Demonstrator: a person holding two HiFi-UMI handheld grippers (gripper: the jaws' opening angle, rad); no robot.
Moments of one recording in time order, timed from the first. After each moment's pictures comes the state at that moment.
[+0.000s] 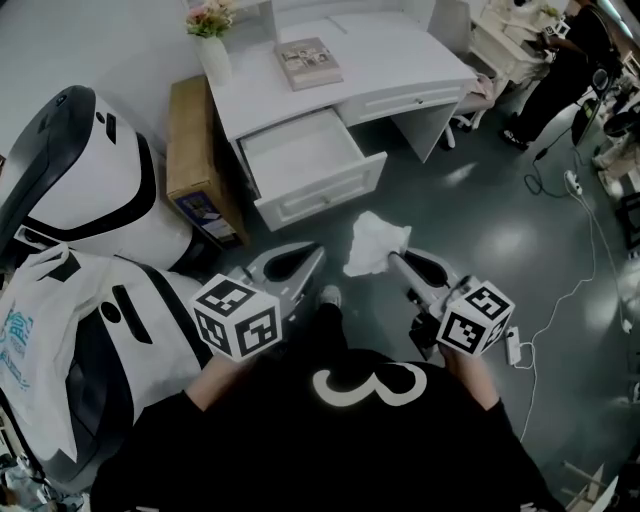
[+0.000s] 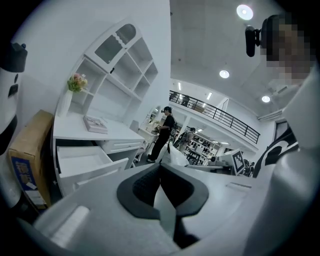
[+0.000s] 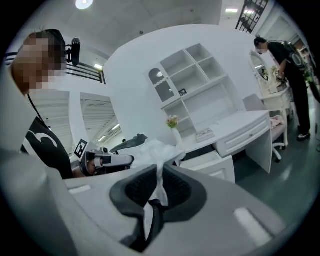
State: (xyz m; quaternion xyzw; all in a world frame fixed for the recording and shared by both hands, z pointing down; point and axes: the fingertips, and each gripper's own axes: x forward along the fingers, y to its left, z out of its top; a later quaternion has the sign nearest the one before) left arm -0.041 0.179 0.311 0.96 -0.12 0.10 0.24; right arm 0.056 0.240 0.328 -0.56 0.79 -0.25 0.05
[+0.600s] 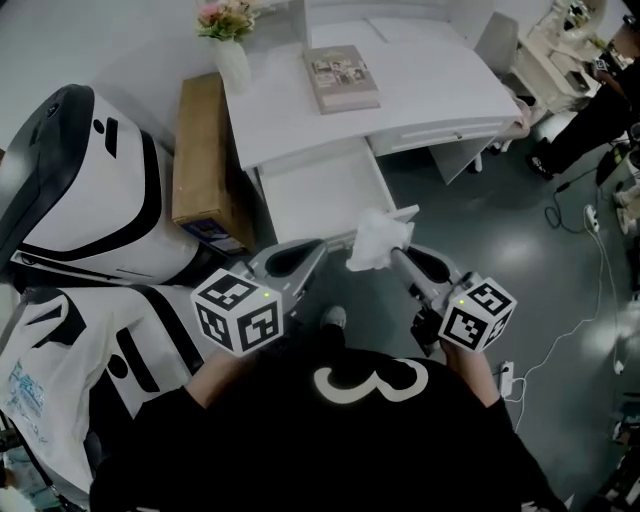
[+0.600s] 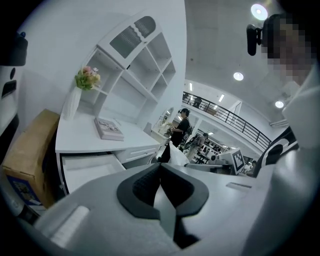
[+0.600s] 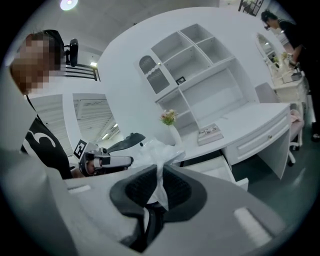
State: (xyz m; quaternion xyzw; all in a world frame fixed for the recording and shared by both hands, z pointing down) left arm 0.001 0.002 0.325 0.94 -0.16 0.11 0.27; right arm 0.106 0.052 0.338 -0.52 0.80 -0.28 0.02
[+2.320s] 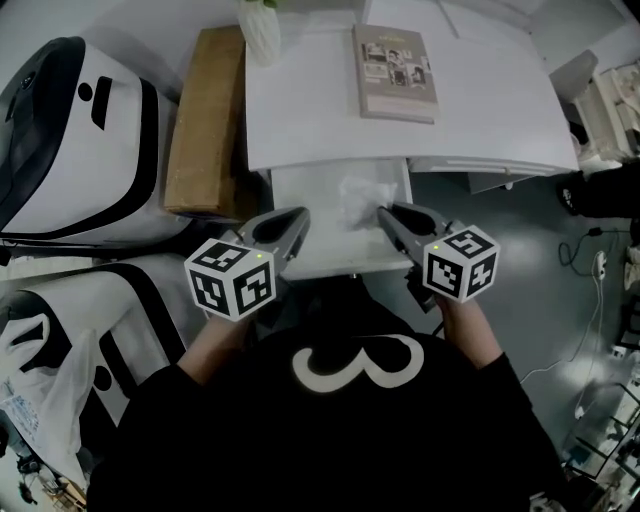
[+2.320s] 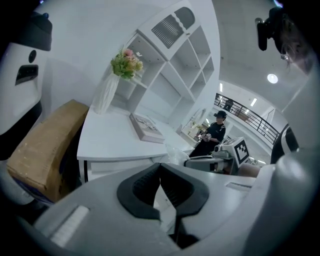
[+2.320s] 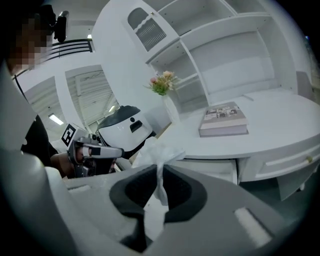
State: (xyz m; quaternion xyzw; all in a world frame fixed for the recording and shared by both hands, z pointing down) left arm 0.002 -0.187 0.417 0.88 -0.30 0.14 0.33; right arm 0.125 -0.171 0.438 -0.42 0.83 -0.33 -0.14
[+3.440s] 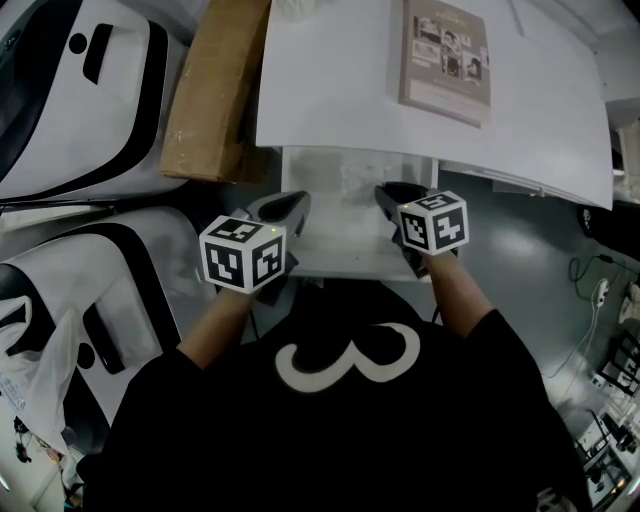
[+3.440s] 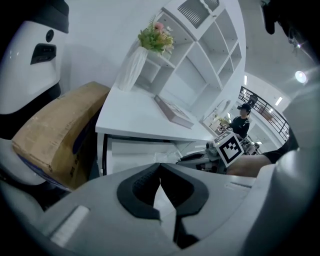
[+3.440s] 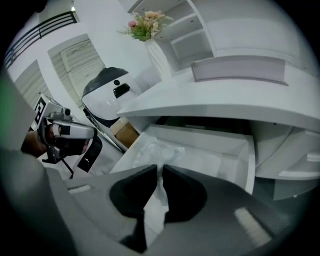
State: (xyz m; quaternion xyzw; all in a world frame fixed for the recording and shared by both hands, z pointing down) left arm -0.016 -0.222 0.524 0.82 -0.37 0.21 0.39; right arm 0.115 -0.232 0.604 -0.35 0.80 -0.38 -0.30
